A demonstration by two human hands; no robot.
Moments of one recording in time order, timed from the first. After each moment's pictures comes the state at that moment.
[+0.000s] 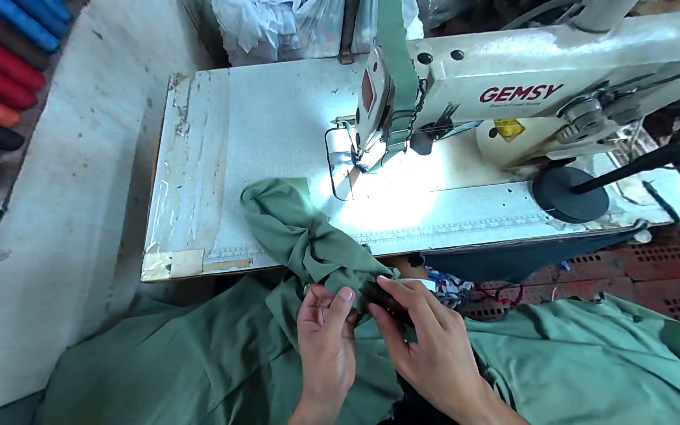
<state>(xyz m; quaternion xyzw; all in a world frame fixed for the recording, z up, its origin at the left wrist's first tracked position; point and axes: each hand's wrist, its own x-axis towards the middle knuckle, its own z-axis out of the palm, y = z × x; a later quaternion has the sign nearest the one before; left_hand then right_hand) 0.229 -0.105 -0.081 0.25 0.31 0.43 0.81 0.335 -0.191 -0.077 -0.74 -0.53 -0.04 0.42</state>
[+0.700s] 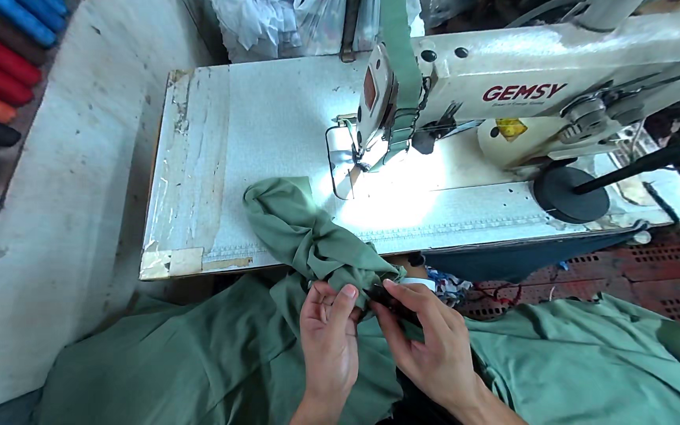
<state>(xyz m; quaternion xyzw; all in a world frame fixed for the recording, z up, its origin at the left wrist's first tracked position) 0.234 -0.105 -0.078 0.26 0.30 0.44 0.81 0.336 -0.190 -0.082 -0.71 -0.52 -0.06 0.47</state>
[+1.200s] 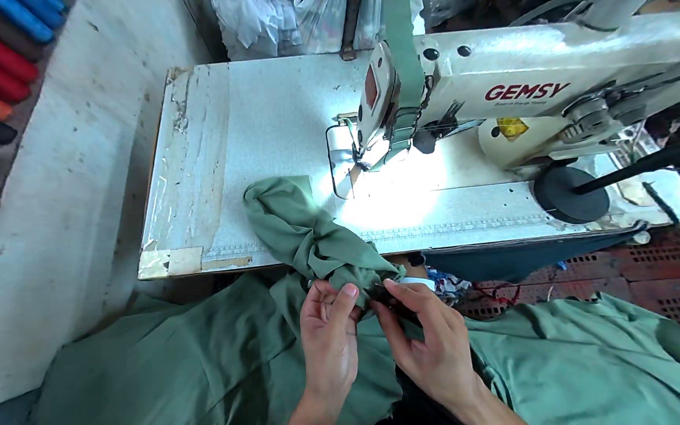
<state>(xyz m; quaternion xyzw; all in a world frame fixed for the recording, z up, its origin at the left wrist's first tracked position) 0.234 -0.104 -0.081 0.26 0.30 0.43 0.81 0.337 -0.190 -0.091 -0.70 -0.52 -0.06 0.48</state>
